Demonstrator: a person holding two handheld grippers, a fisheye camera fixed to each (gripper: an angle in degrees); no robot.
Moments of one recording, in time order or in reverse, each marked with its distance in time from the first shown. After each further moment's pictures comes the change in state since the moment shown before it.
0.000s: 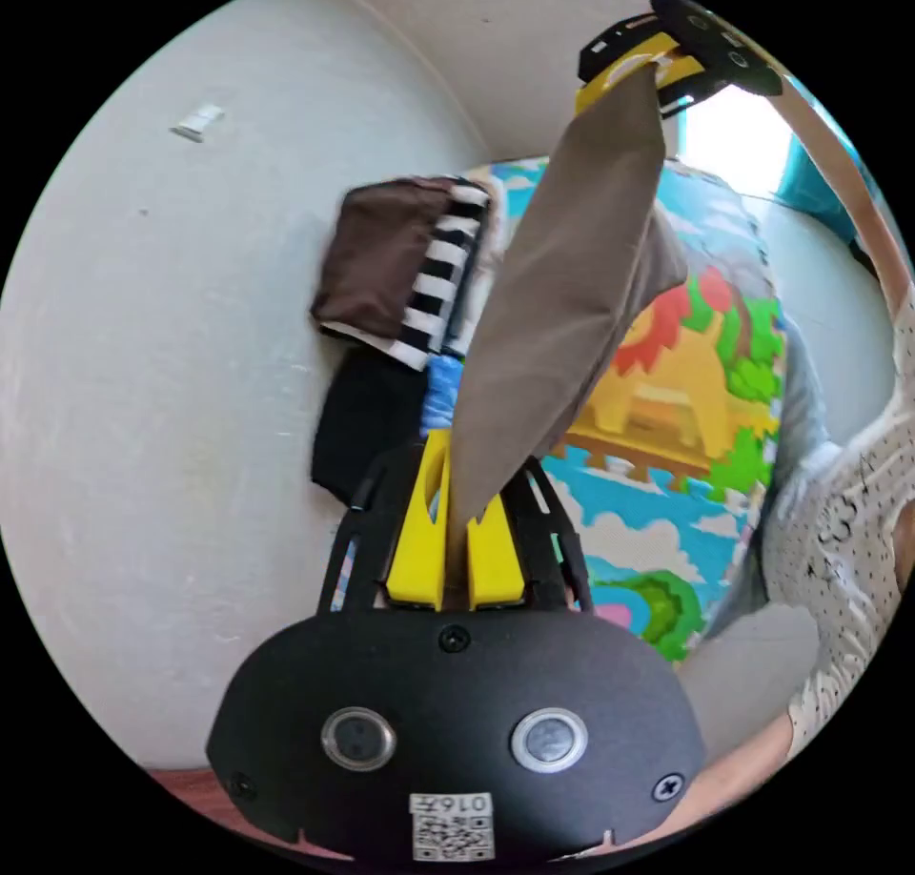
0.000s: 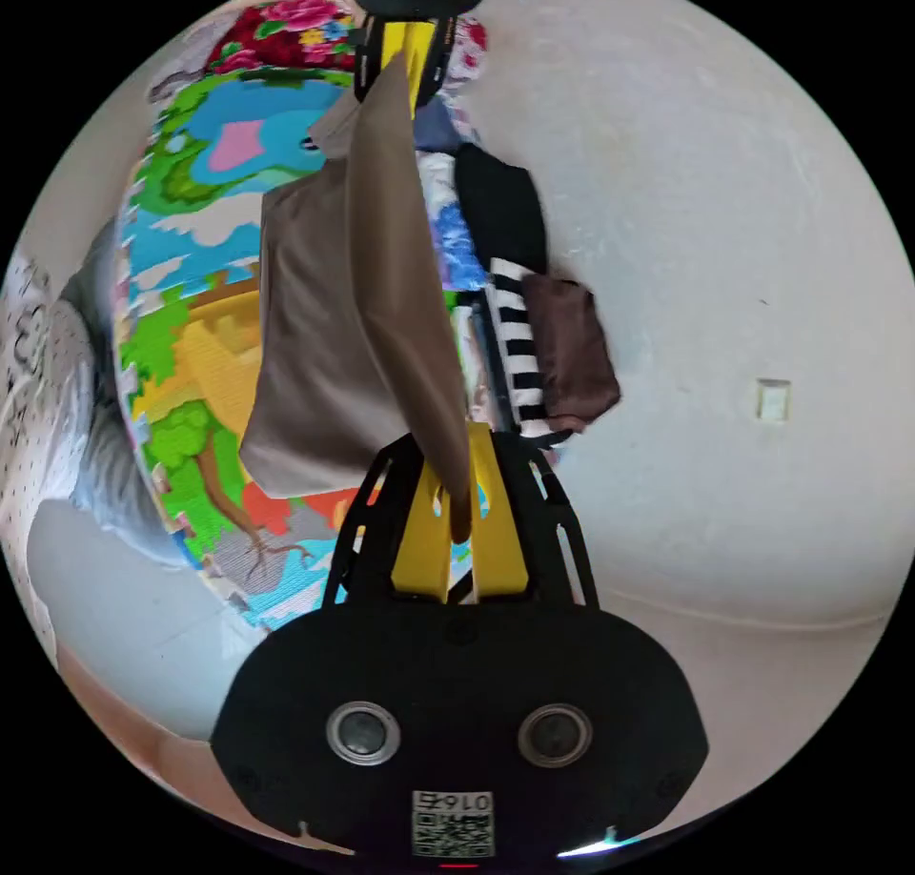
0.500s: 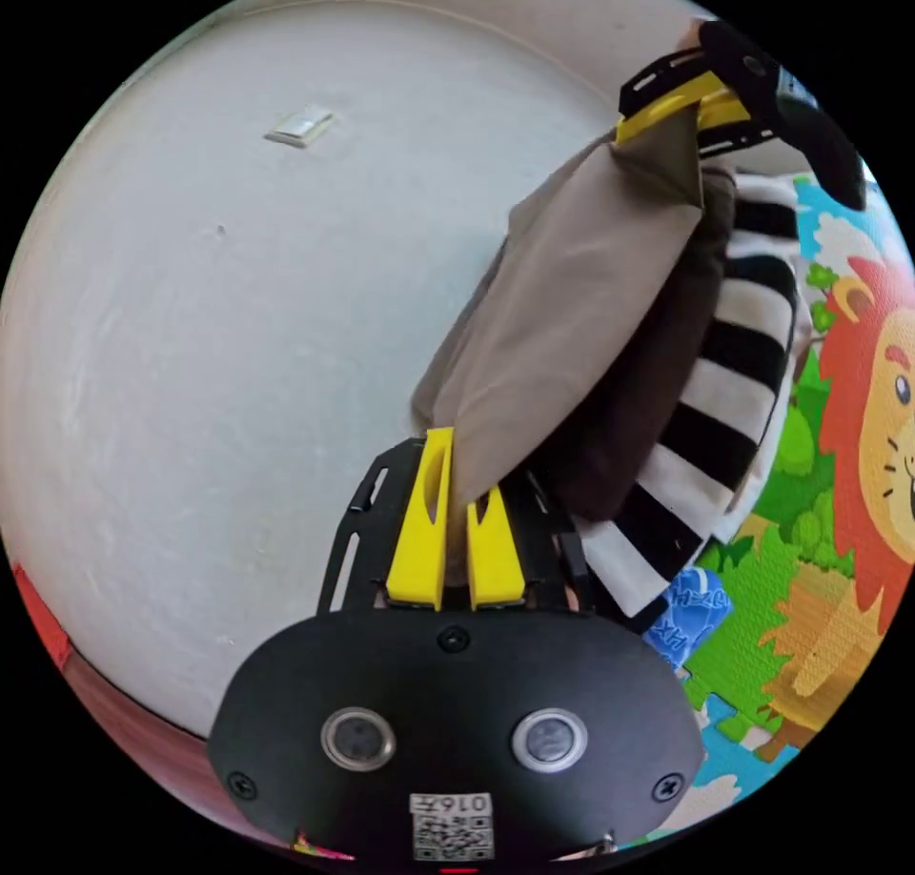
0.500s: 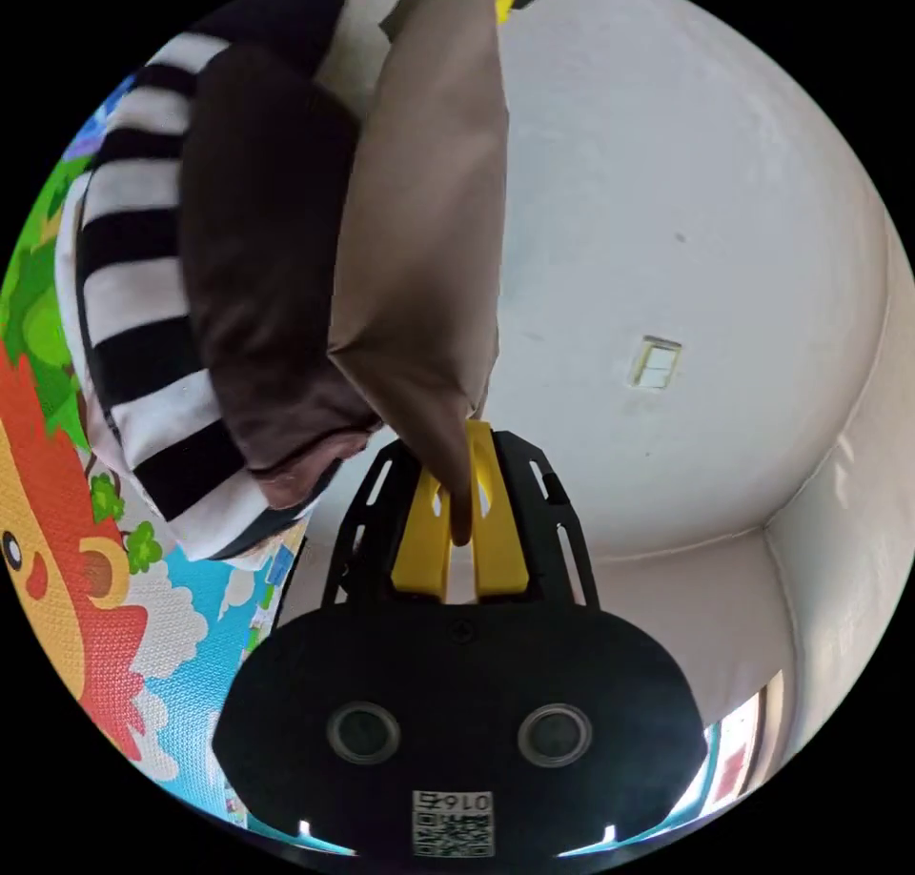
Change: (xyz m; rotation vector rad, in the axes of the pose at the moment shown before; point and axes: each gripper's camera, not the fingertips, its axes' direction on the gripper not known) left arm 0.005 -0.057 0.282 0.057 -0.357 -0.070; right arm 0.006 -0.042 0.352 -0.211 0.663 -0.044
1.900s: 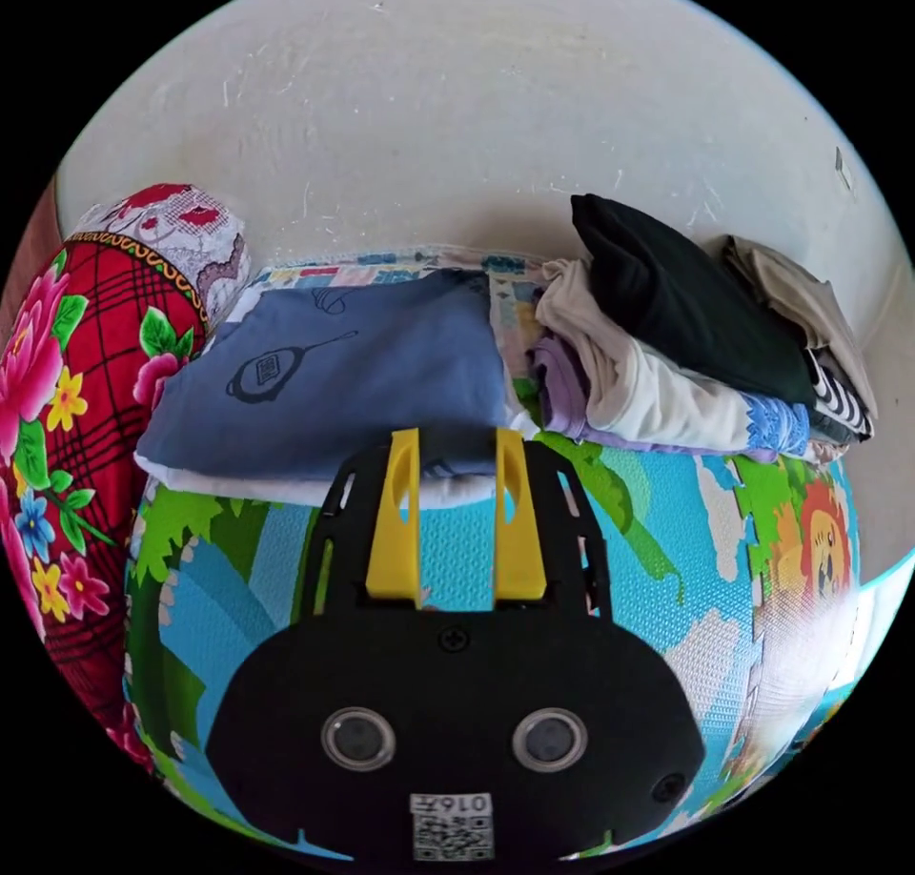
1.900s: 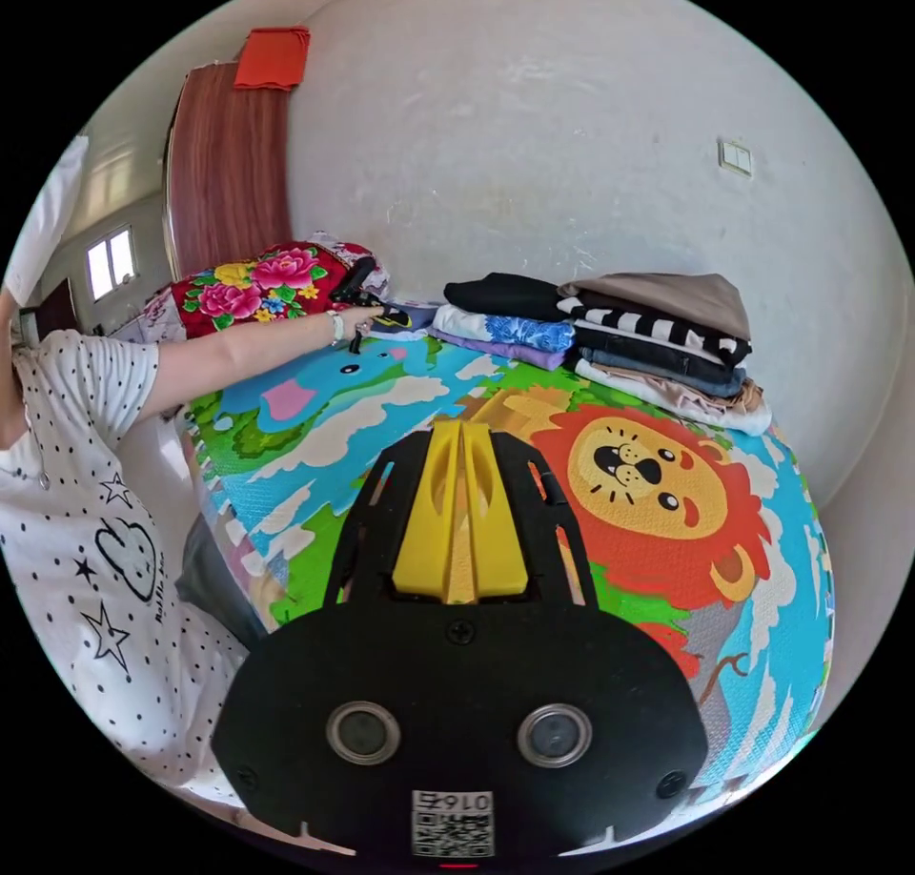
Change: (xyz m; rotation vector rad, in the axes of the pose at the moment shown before) left arm -0.319 0.534 0.063 -0.412 0.398 -1.169; right arm -0.127 0.242 -0.179 0.510 -1.212 0.974
